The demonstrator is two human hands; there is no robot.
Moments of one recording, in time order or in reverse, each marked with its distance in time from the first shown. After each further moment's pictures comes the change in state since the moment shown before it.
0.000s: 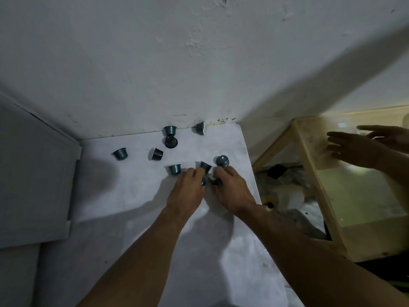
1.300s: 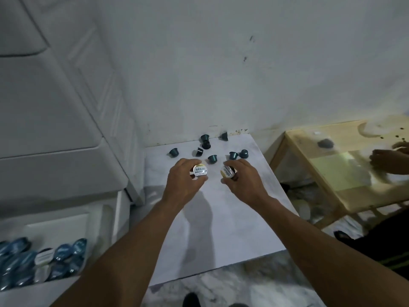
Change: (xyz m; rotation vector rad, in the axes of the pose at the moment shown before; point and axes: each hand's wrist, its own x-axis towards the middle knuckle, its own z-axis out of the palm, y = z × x) left_hand -0.182 -0.063 -0.137 -0.507 0.356 0.052; right_hand -0.152 -0.158 0.025 0.011 0.372 -0.044
